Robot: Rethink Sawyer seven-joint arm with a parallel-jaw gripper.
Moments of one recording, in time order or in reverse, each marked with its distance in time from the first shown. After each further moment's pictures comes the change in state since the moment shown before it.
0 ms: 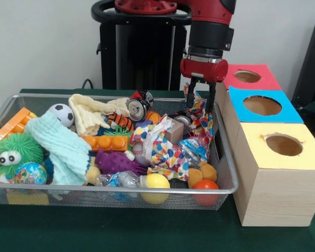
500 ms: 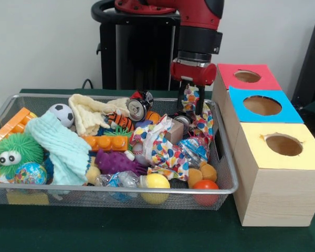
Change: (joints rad) arm -0.047 0.032 0.002 0.000 -0.054 -0.009 0.000
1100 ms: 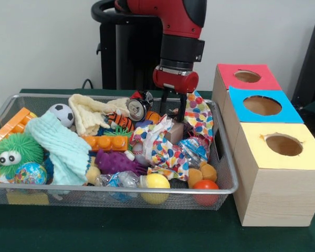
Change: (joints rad) arm -0.101 0.061 -0.005 -0.037 -0.083 -0.010 -0.028
